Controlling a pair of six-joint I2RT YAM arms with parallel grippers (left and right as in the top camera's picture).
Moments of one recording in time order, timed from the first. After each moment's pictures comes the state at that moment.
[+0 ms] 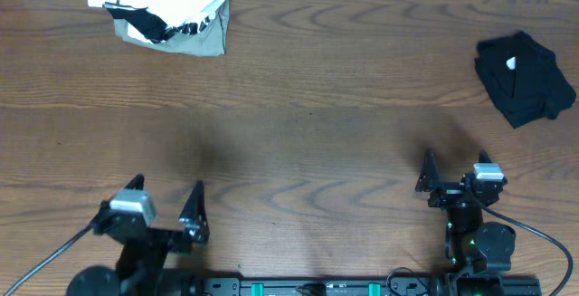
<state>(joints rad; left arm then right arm) -0.01 0.12 0.71 -0.77 0.19 -0.14 0.00 0.01 0.01 -0.07 0.02 0.07</state>
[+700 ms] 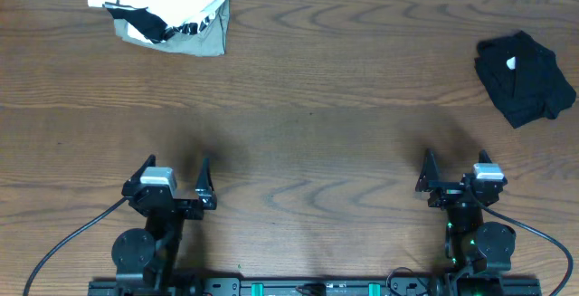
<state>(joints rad) -0.01 0.01 0.23 -0.36 0.08 -0.08 0.00 0.01 0.01 -0.07 0.02 0.07</state>
